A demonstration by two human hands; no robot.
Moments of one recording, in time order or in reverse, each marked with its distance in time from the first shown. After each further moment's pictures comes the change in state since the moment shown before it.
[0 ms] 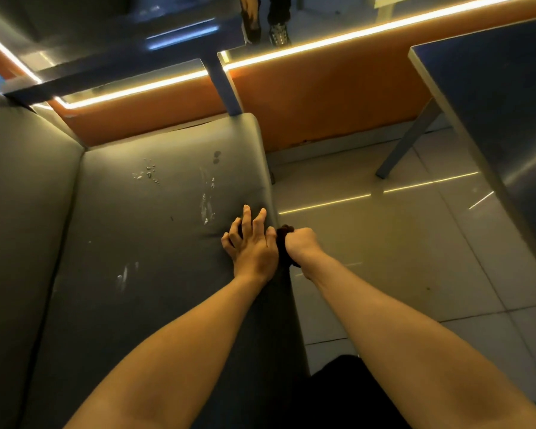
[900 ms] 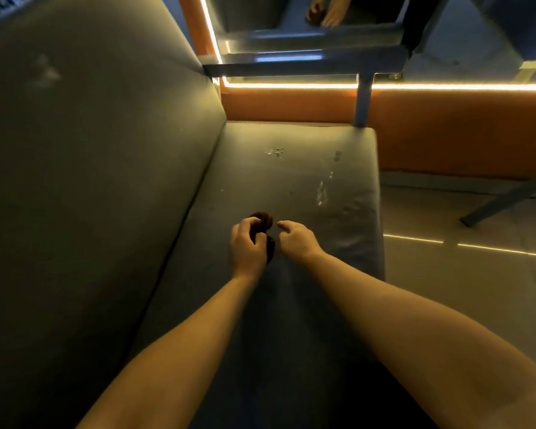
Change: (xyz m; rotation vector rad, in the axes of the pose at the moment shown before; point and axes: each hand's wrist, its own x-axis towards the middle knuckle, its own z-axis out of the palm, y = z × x) left_hand -0.112 -0.165 -0.126 -0.585 0.485 -0.234; right_hand -0.156 -0.045 0.161 -0.550 -0.326 -0.532
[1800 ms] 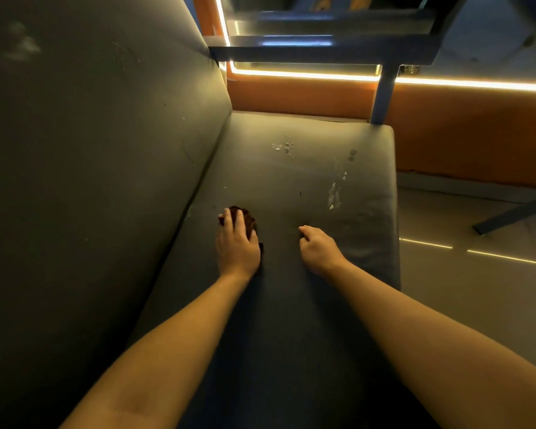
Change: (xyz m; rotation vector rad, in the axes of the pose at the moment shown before) left_hand 0.050 -0.061 0.005 0.481 -0.017 0.017; right_hand 0.035 0.036 -0.001 -0.177 -0.004 0.012
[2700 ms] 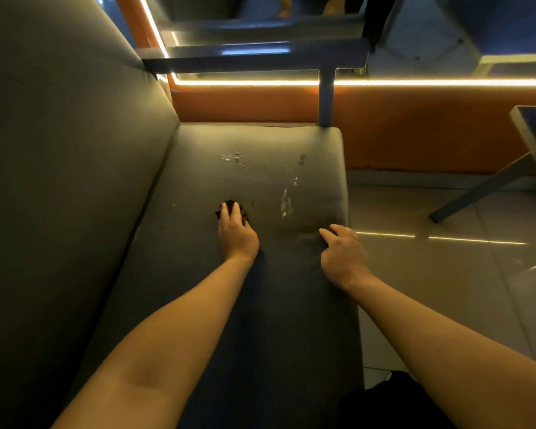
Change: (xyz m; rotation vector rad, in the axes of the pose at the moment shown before) left_hand 0.031 0.098 0.052 -0.227 -0.038 -0.036; right_hand -0.022 0.091 -0.079 -0.325 0.244 0.060
